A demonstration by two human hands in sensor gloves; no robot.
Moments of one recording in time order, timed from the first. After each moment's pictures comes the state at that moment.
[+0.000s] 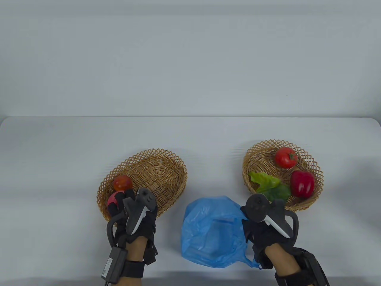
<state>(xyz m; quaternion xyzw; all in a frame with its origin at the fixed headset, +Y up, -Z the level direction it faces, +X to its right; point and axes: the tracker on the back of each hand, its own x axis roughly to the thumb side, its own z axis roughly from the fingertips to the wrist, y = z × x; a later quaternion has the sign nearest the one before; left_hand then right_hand) -0.177 -0.710 -0.313 -0.12 0.21 0.07 0.97 0.176 -0.692 -0.302 -0.01 0.08 0.99 0.10</state>
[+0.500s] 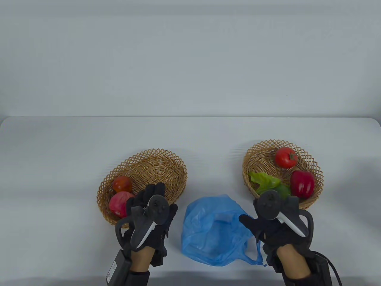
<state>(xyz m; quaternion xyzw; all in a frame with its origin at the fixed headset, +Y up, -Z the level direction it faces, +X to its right) -0.141 -0.663 -0.284 0.01 0.07 0.11 0.99 0.208 -0.656 -0.291 -0.05 0.10 0.99 0.10</state>
